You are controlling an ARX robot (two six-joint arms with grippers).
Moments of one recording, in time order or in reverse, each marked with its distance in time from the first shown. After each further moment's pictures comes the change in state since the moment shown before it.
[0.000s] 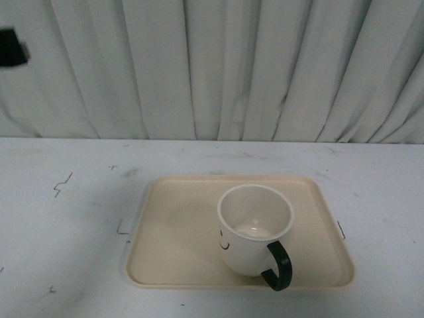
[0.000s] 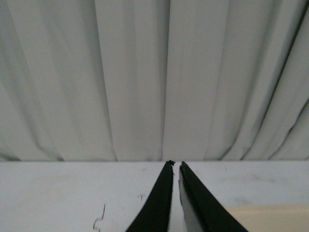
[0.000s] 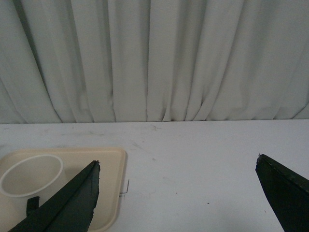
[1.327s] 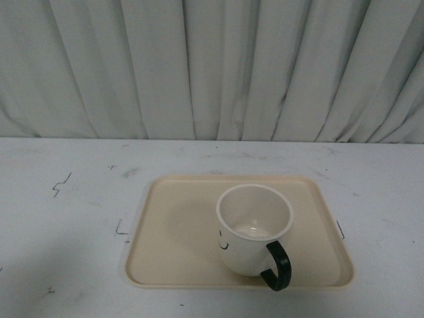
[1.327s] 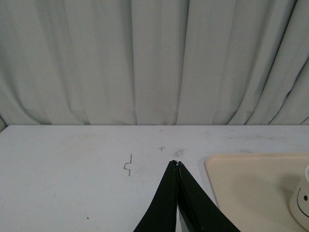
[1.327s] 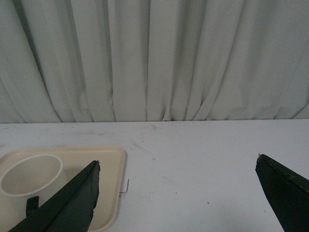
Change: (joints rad) left arm 0.233 -0.855 -0.350 -0.526 0.235 -0.004; right arm 0.000 0.000 0.000 0.000 0.000 0.000
